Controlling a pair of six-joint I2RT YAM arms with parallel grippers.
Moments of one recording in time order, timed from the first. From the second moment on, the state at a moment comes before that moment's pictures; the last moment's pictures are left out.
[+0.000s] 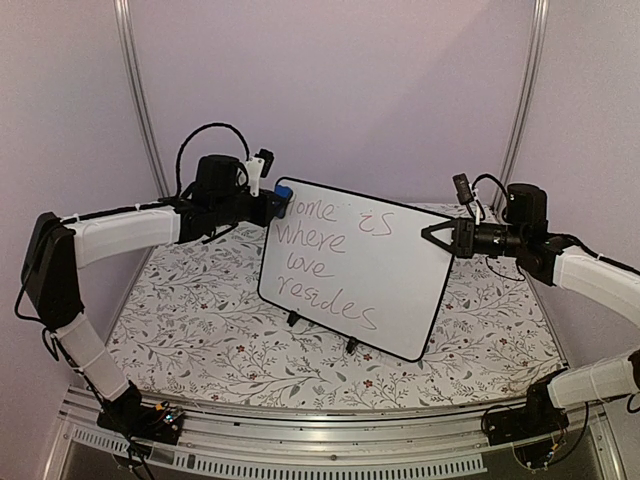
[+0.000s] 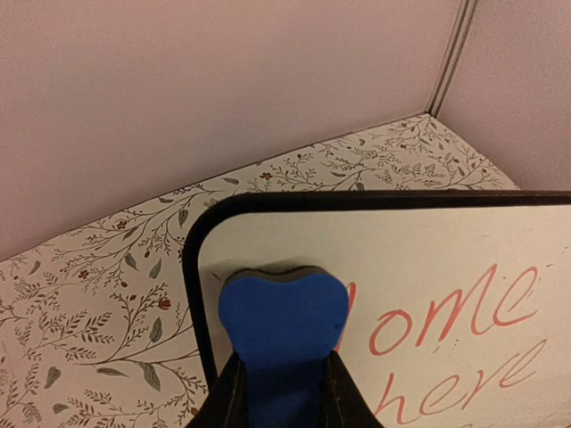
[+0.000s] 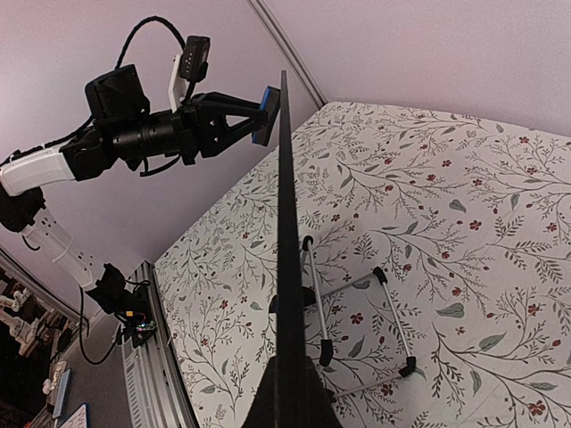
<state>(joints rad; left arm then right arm) -0.56 1.67 1.24 0.03 0.03 -0.08 0.33 1.21 0.81 0.07 -0.79 0.31</state>
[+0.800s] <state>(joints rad) -0.58 1.67 1.20 0.03 0.02 -0.10 0.33 1.21 0.81 0.07 -0.78 0.32</state>
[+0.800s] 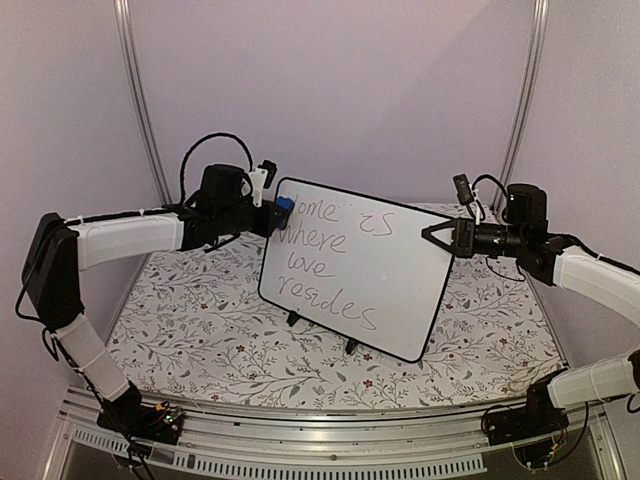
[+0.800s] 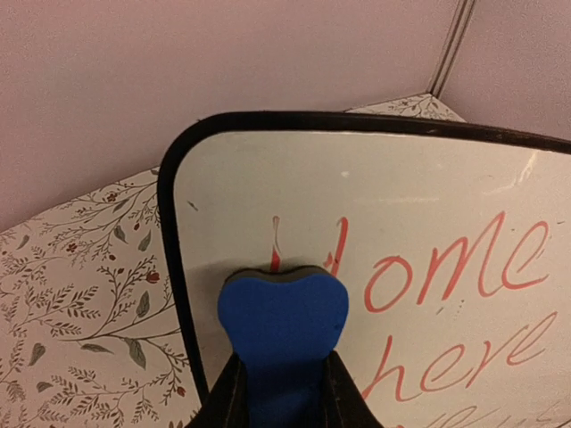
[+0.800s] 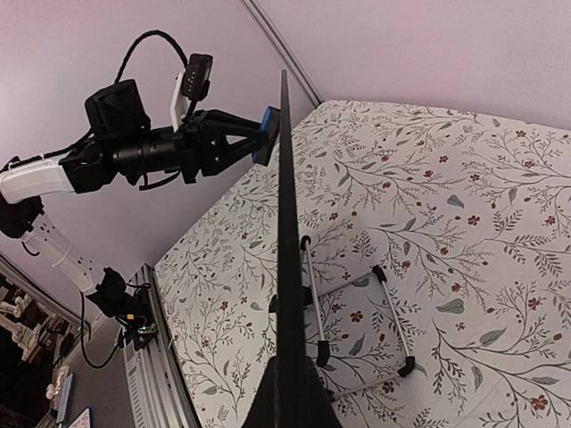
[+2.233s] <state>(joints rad) -0.55 1.72 1.27 0.00 0.07 -0.15 0.33 1.21 0.81 0.06 -0.77 0.34</state>
